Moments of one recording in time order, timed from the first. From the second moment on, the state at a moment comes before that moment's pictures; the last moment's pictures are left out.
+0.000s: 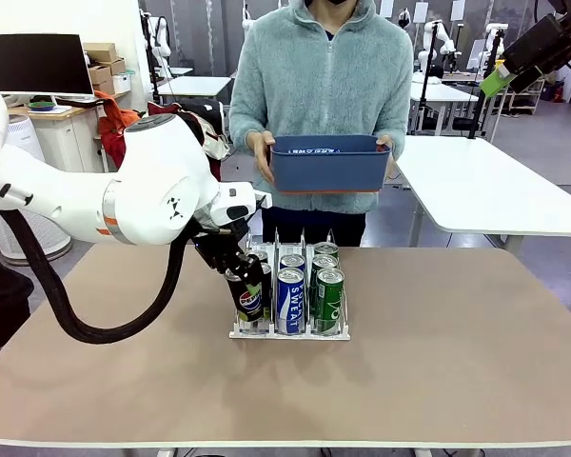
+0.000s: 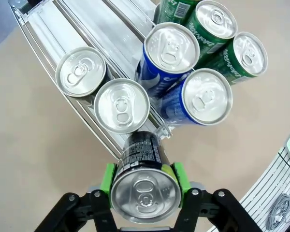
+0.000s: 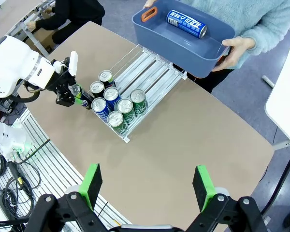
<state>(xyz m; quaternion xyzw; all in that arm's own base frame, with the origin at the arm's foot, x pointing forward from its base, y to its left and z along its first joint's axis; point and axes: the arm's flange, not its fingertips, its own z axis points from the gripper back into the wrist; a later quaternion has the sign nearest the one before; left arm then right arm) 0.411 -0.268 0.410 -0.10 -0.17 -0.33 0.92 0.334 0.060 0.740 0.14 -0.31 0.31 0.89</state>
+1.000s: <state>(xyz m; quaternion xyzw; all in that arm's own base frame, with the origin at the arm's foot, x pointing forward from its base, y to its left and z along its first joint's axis) 0.432 -0.277 0.399 -0.10 -0.22 -0.32 0.91 0.334 0.060 0.740 0.14 -0.31 0.31 0.89</state>
